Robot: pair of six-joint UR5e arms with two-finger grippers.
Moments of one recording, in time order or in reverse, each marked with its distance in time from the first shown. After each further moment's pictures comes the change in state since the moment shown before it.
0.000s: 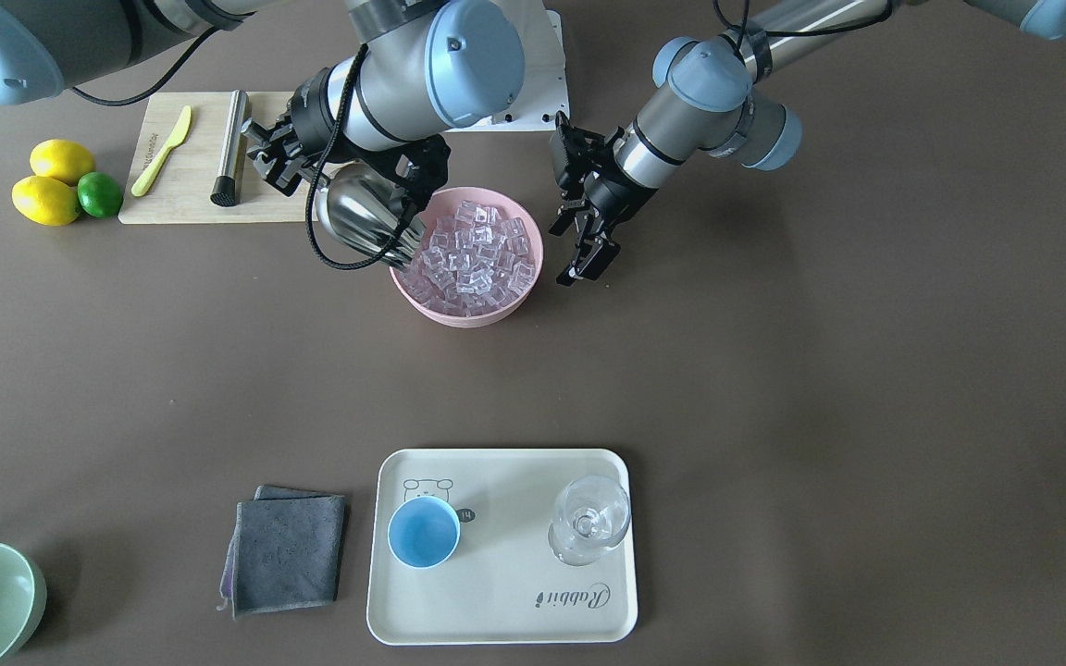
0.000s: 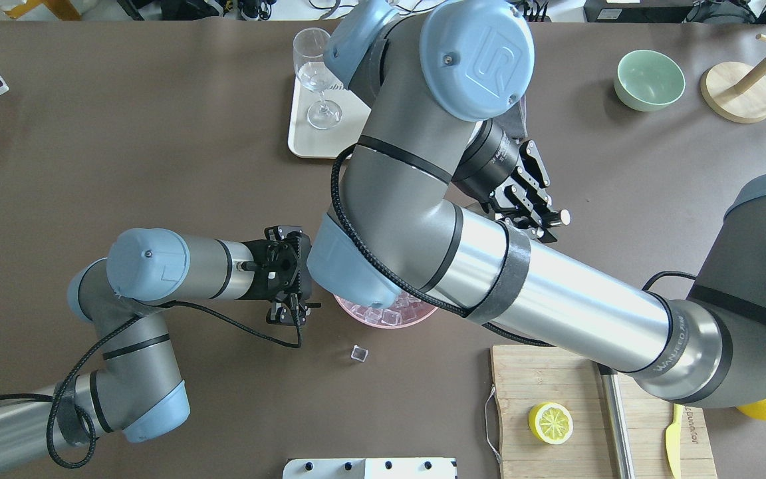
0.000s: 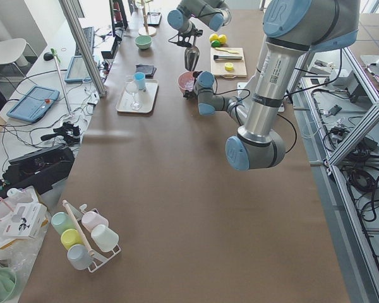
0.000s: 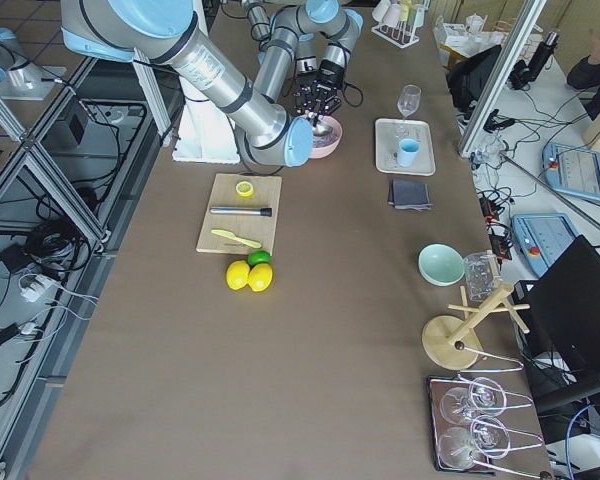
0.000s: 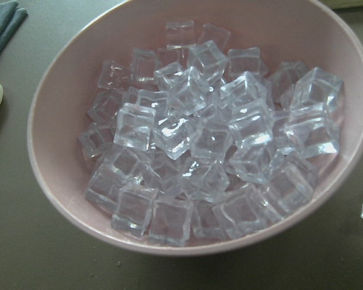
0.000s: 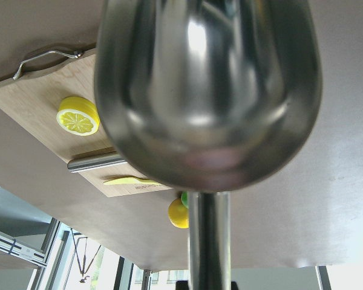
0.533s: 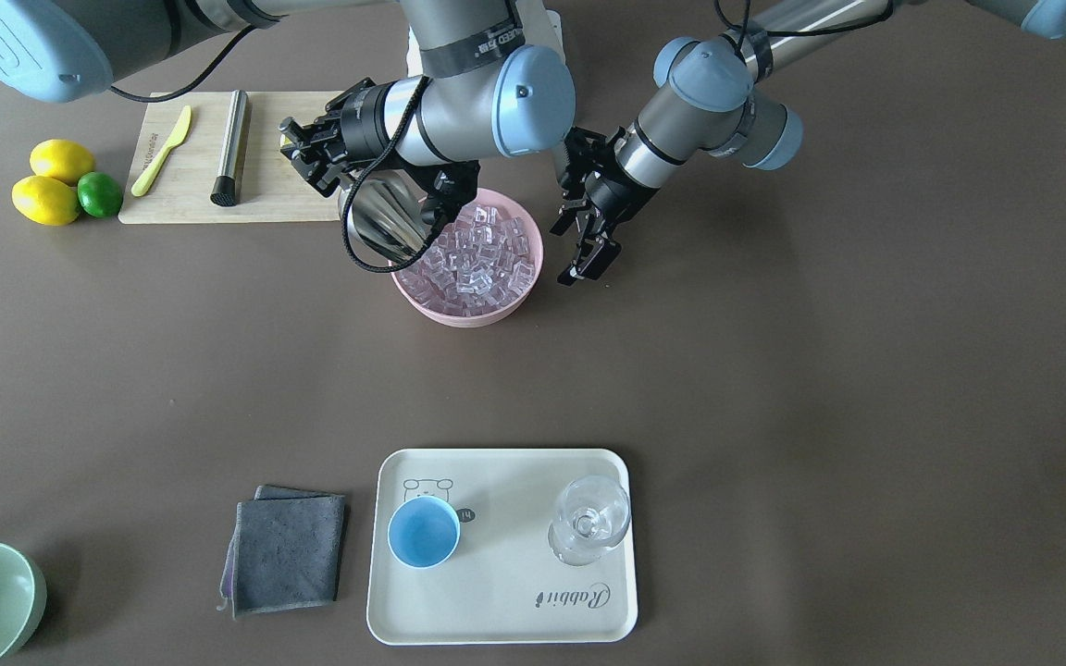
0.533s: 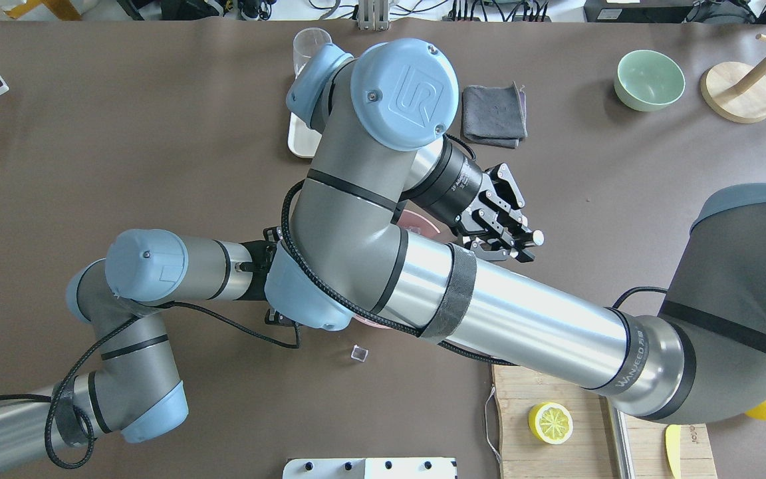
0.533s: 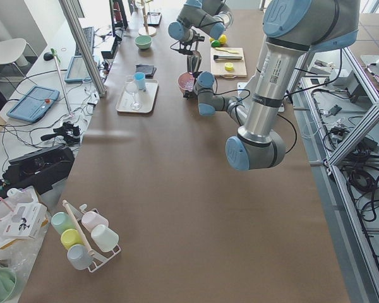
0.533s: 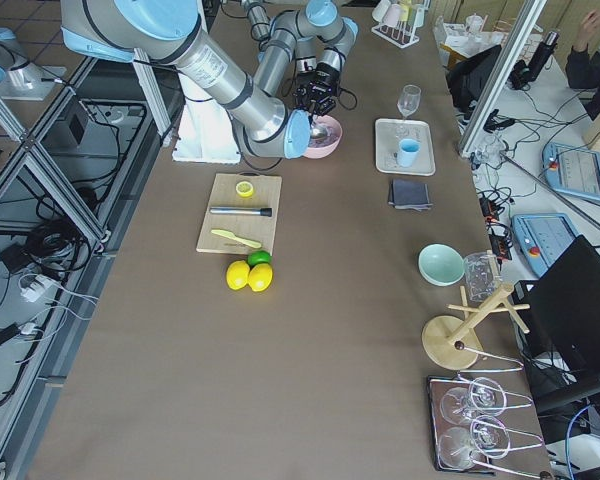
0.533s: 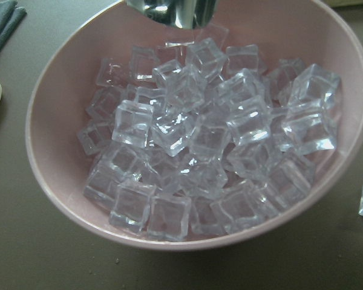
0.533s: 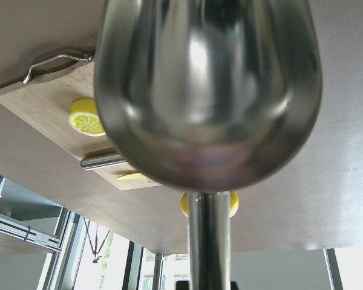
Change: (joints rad) left arm 0.000 0.004 -0.001 -0.002 -0.001 0.001; right arm -0.059 0.050 -0.123 -0.010 -0.014 0.080
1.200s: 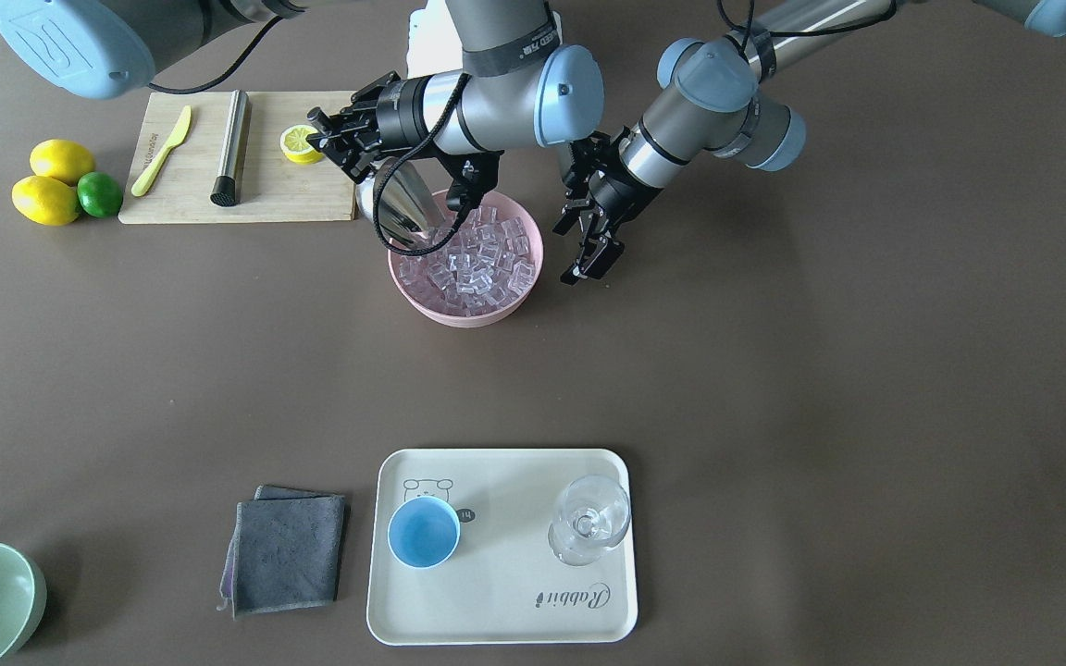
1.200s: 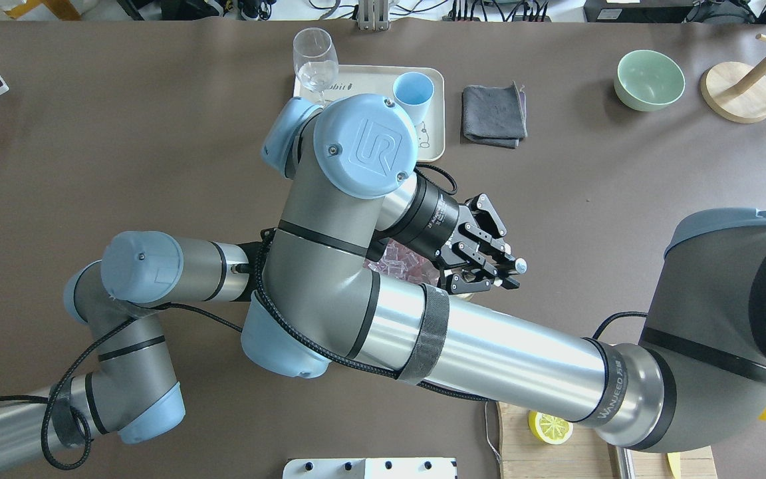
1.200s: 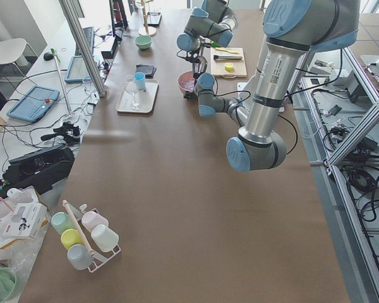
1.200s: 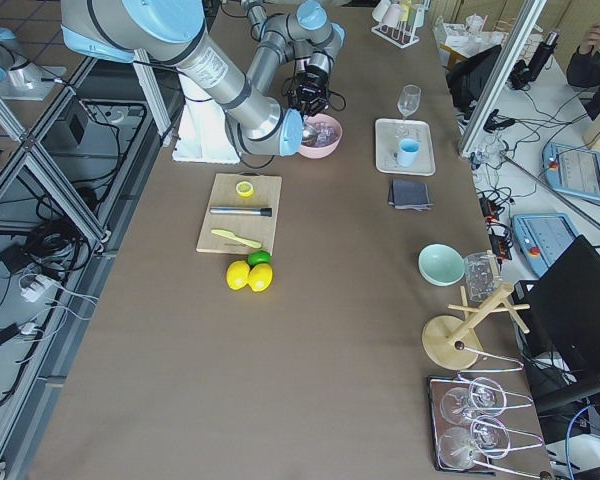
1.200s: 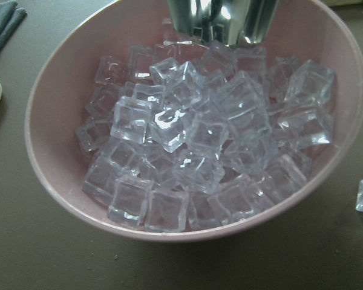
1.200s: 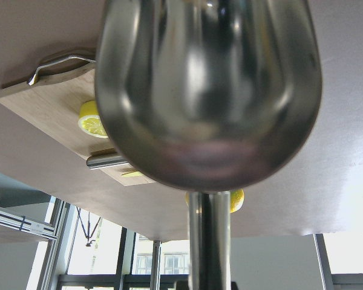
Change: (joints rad) left arm 0.001 0.011 0.001 -0.020 0.000 0.000; right arm -0.075 0.014 -0.033 -0.008 -0.028 0.055
